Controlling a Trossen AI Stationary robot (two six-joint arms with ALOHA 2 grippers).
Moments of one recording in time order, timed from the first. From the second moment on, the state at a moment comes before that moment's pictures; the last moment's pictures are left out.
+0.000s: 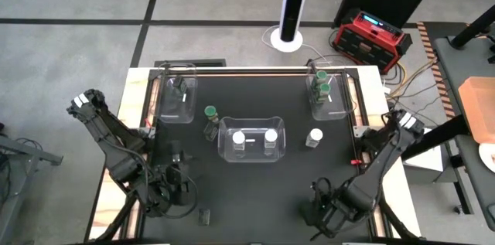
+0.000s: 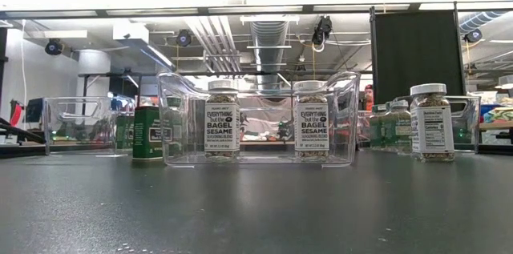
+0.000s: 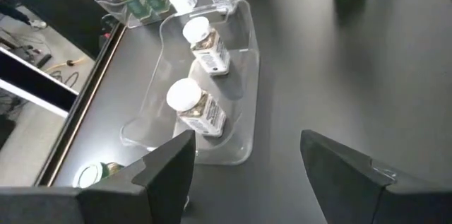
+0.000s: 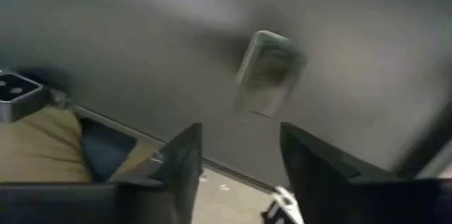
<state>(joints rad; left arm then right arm) -0.87 1.34 1.21 -1.00 -0.88 -0.66 0.82 1.75 1.51 -1.20 0.01 1.99</state>
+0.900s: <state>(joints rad) -0.87 1.34 1.16 -0.97 -0.88 -0.69 0.75 1.91 1.47 -1.22 -0.09 1.80</state>
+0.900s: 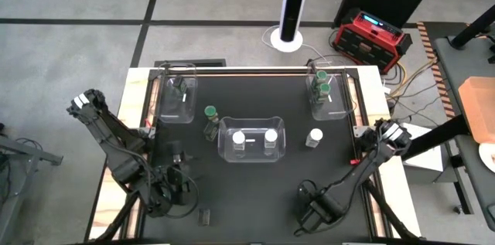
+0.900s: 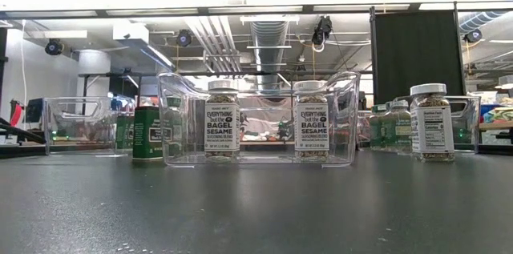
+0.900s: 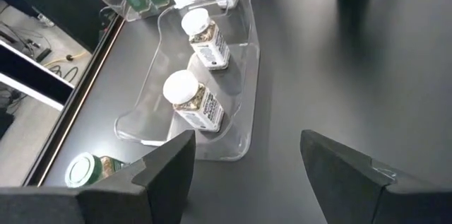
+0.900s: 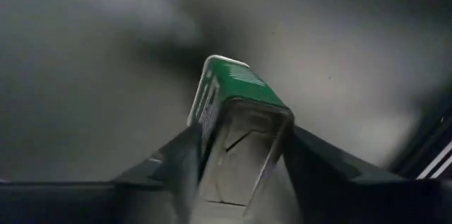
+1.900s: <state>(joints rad) -0.79 1.34 1.07 -0.44 -0.83 -0.41 0.52 1.88 1.67 -0.77 0.79 0.34</state>
